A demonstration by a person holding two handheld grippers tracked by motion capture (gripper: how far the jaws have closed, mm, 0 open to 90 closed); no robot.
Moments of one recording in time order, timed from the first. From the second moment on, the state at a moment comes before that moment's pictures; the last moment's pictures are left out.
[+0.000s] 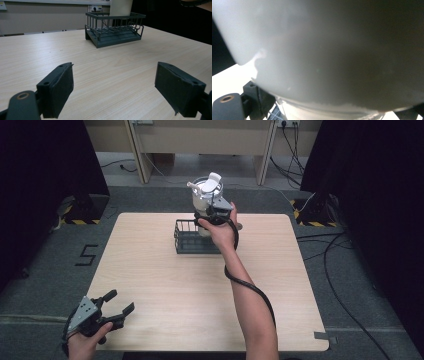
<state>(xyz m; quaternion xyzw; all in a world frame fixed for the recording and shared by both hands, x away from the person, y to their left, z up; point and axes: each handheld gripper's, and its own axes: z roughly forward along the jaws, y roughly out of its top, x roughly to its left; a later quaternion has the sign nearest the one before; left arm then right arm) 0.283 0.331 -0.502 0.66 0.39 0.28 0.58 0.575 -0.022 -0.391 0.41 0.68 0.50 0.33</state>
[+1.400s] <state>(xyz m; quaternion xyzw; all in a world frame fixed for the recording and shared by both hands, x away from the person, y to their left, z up) 0.282 0.331 -0.502 0.66 0.39 0.28 0.58 0.581 -0.015 -0.424 0.43 0.69 0.49 0.32</state>
